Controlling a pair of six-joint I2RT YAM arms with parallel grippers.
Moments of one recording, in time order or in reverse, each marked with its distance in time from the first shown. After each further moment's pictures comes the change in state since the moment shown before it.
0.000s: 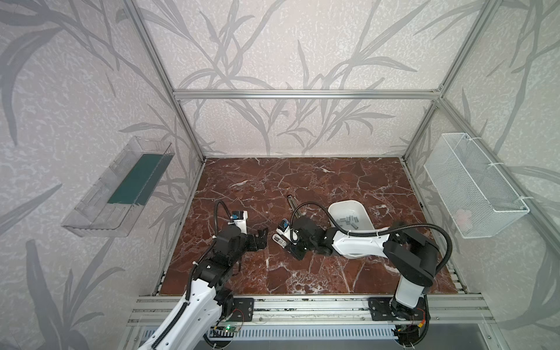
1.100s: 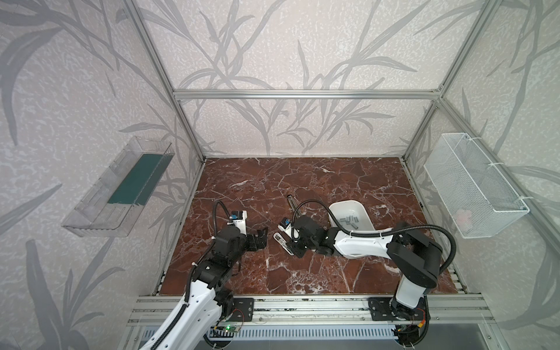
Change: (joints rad) left arm 0.001 -0.017 0.000 0.000 -0.002 -0.003; right arm 0.000 -0.025 -0.006 0.007 0.088 0.017
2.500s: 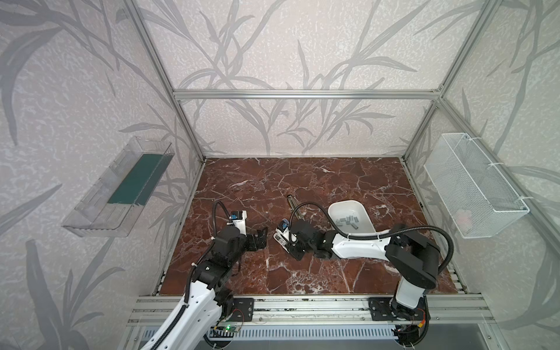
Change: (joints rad) left arm 0.000 -0.008 0.000 0.000 -0.001 0.000; right arm 0.041 0.014 0.007 -0.005 0.071 -0.018
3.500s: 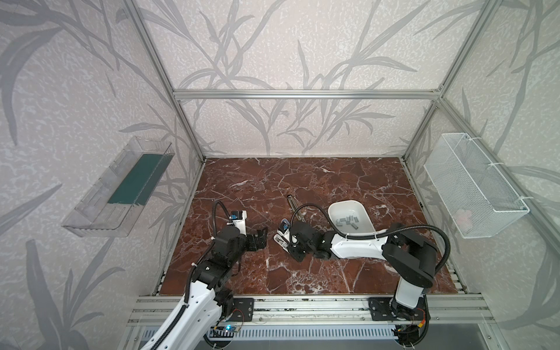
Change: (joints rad) left arm 0.000 0.000 0.000 0.000 0.000 0.000; right arm 0.000 0.015 -0.005 -0.030 0.000 0.037
